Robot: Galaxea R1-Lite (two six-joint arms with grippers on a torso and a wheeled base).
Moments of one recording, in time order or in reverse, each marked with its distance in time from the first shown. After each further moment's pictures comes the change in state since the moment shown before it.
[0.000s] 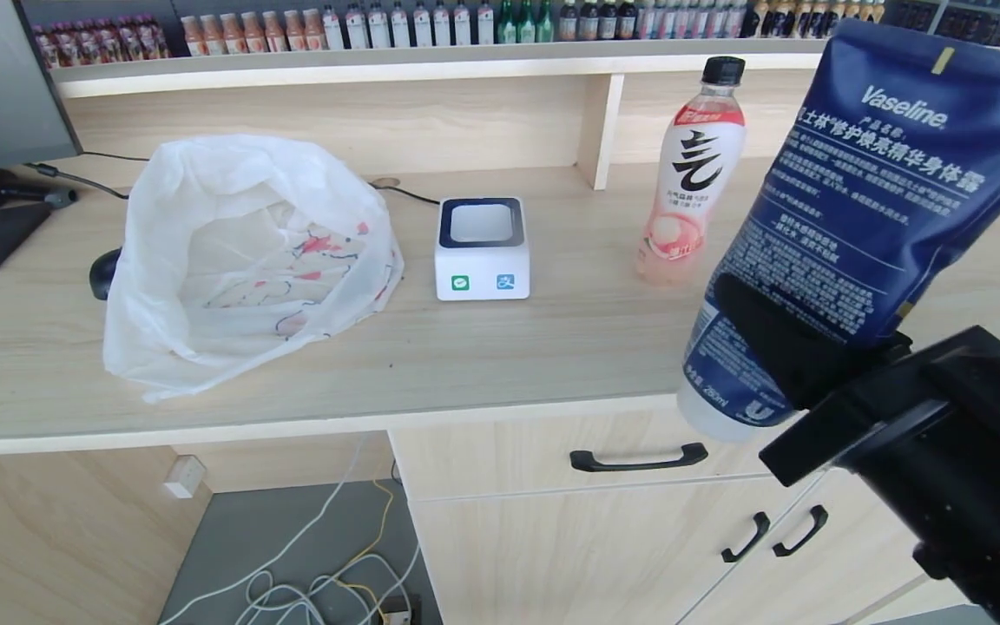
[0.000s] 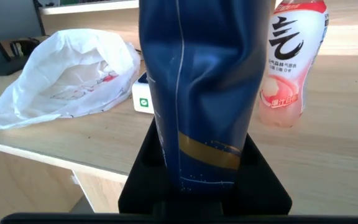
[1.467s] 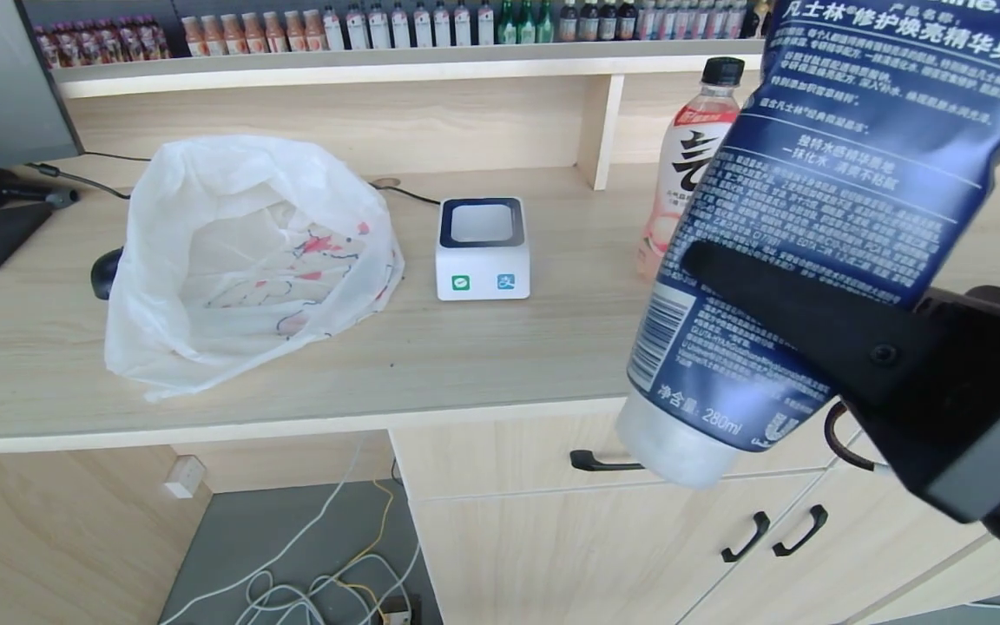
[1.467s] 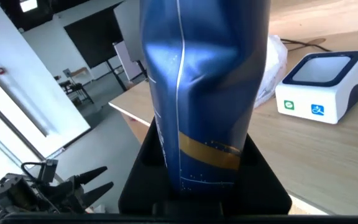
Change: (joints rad) left arm 0.000 0.000 0.000 0.000 0.000 0.000; right arm -0.131 -0.088 -0.134 0.272 0.658 0.507
